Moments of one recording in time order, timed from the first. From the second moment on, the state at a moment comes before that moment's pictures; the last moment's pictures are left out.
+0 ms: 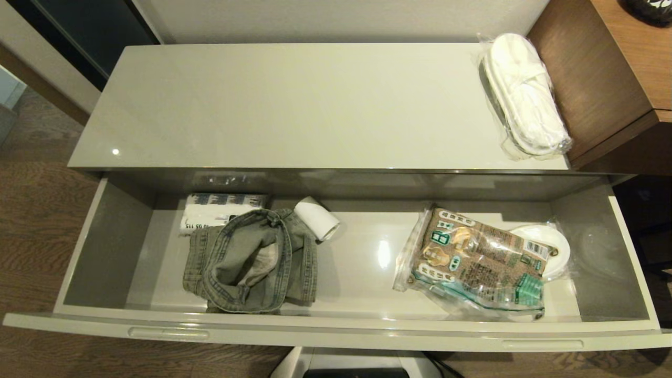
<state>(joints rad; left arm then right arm) -0.01 0.00 0.00 0.00 -0.01 0.04 -0.22 0.71 -0.48 0.71 0.24 0.28</state>
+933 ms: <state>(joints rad) -0.01 0.00 0.00 0.00 -0.01 0.04 -0.11 1.06 -0.32 0.18 0.48 0.26</state>
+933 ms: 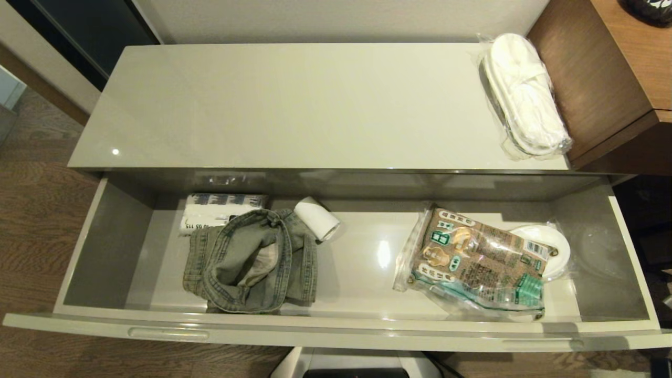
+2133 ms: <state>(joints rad) -0.01 0.00 0.00 0.00 -0.01 0.04 0.02 1.39 -0.58 -0.16 0.05 0.64</state>
